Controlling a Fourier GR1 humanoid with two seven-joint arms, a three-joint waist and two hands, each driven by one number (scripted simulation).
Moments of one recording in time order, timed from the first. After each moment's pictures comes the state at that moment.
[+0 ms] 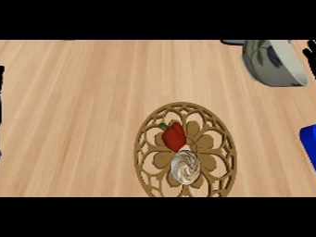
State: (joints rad) left arm -0.29 0.56 0.00 -1.32 0.32 0.38 -0.07; right arm -0.36 -0.57 0.04 -1.52 -0.23 -0.20 0.13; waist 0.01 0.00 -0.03
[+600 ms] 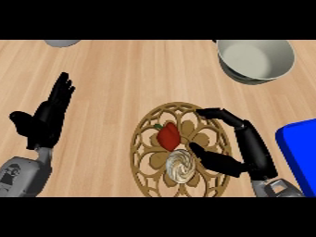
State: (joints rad) left arm -0.23 0.39 -0.22 -1.39 0.31 0.30 -0.04; right arm -0.17 -0.35 0.48 -1.73 0.06 -0.33 0.09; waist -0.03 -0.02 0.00
